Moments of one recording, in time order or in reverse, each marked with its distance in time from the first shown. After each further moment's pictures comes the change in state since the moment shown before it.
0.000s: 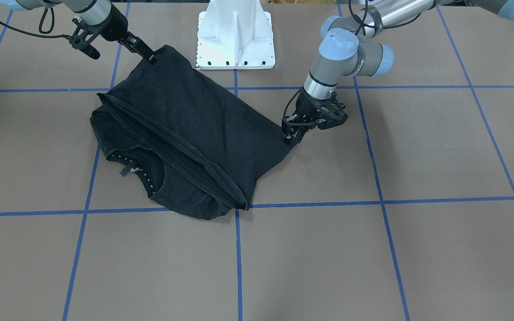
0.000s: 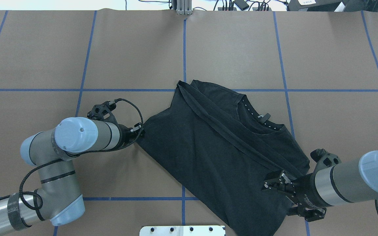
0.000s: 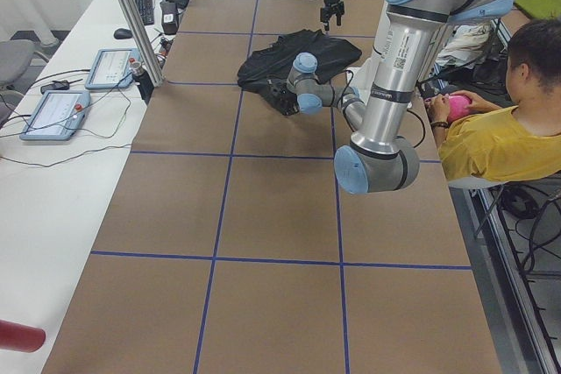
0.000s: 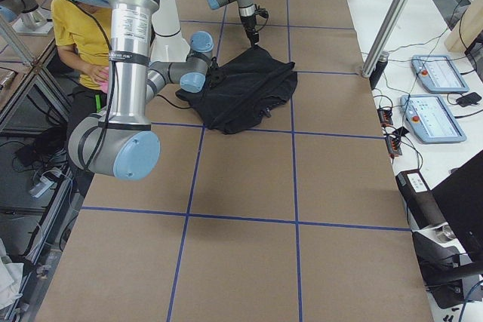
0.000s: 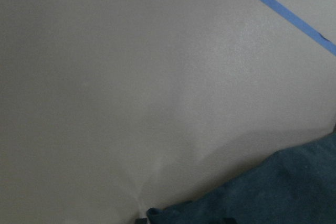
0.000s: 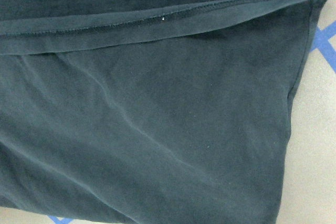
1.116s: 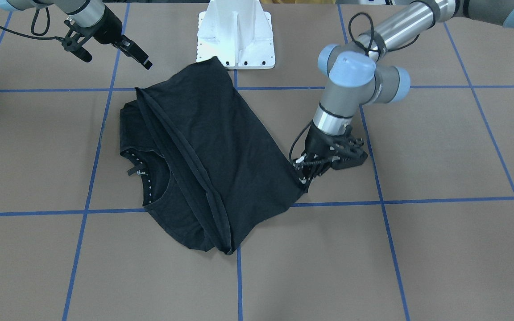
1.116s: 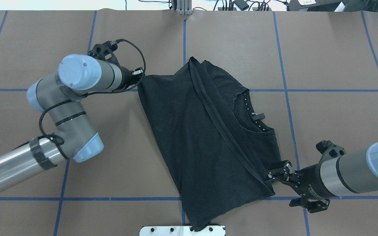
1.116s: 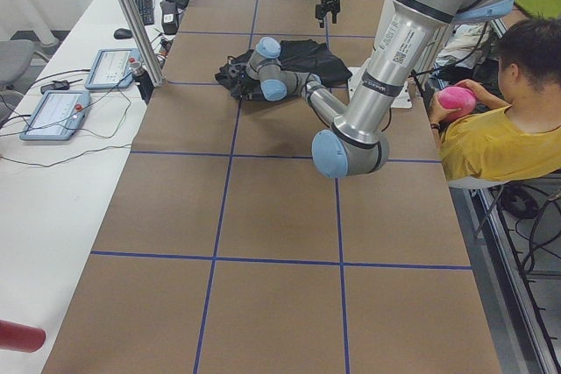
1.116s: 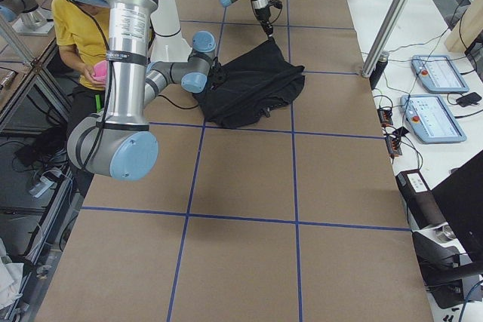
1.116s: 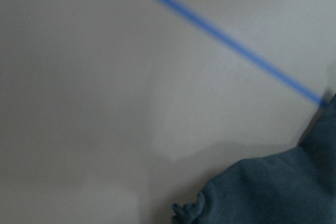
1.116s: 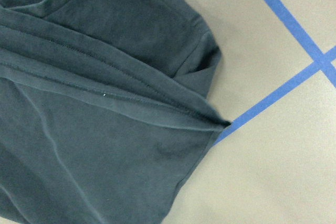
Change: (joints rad) left arm -0.256 -0.253 0.269 -0.050 -0.006 0.227; right arm 0.066 0.000 0.001 -0.002 0.028 -0.001
